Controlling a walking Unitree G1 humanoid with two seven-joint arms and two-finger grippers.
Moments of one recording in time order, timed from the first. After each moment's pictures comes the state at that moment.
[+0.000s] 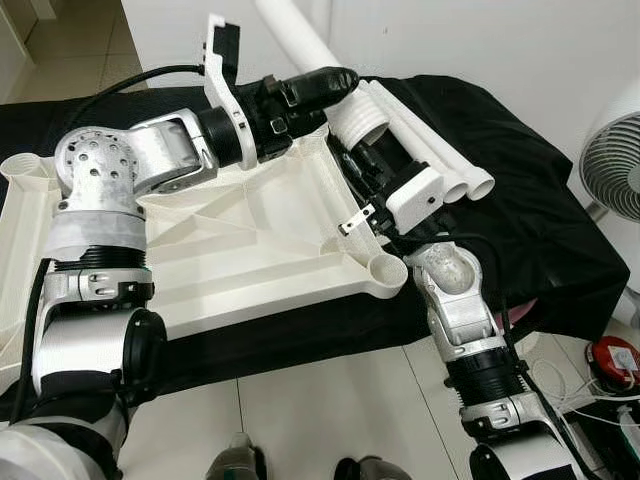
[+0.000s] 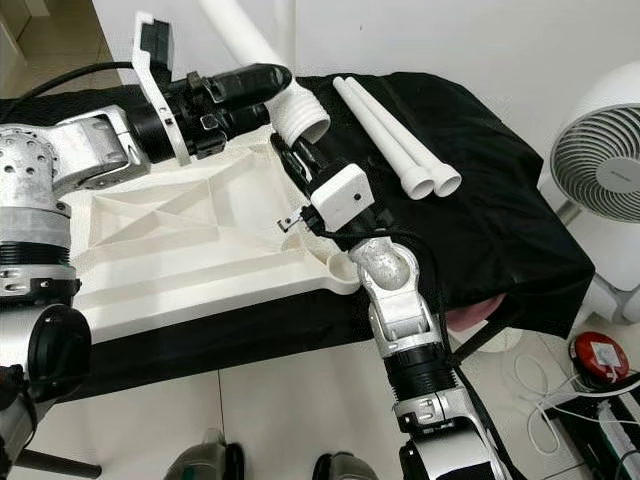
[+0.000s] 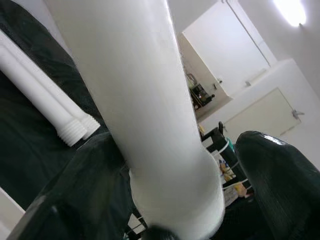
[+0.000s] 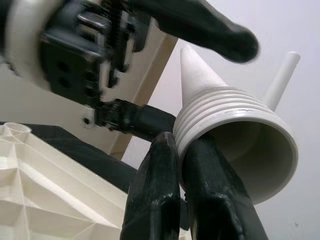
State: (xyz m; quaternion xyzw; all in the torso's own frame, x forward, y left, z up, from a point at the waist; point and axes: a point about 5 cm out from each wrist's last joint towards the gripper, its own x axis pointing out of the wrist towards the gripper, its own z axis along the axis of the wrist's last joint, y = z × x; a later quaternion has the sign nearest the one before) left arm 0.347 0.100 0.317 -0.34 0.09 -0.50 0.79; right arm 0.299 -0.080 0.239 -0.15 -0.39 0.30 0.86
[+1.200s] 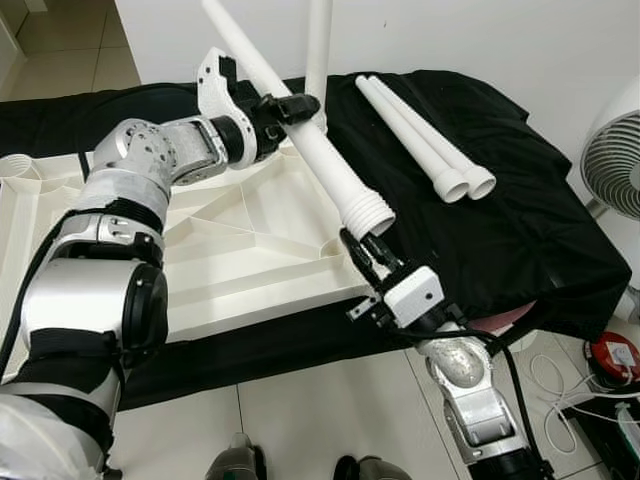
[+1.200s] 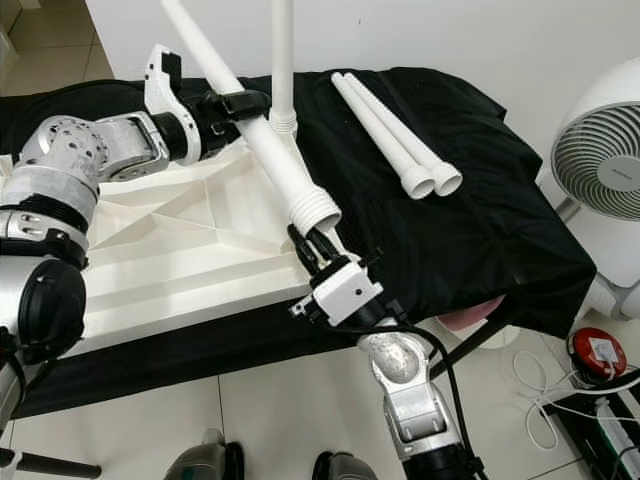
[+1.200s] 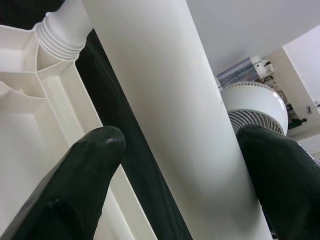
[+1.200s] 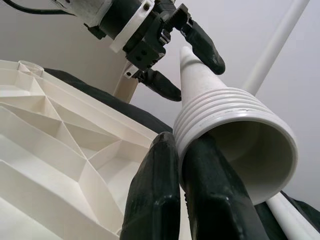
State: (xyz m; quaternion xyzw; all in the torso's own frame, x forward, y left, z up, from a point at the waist) left arm 0.405 0.117 0.293 -0.32 0.13 -0.32 0.88; right arm 0.249 -0.098 0.182 -0.19 -0.31 0.27 0.89
